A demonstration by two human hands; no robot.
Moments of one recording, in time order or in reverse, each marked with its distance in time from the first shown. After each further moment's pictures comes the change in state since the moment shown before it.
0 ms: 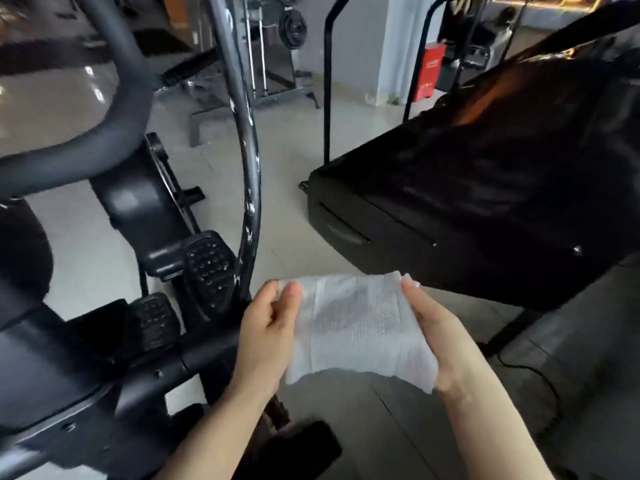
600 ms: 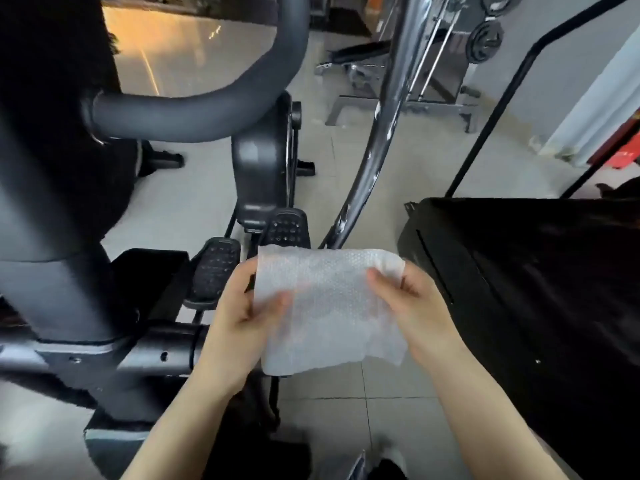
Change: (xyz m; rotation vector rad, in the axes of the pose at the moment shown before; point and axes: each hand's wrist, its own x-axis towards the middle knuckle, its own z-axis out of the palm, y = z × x) left_hand 0.060 -0.027 -0.036 -0.183 0.381 -0.029; right_hand 0.177 -0.034 0.080 -0.951 -0.269 -0.305
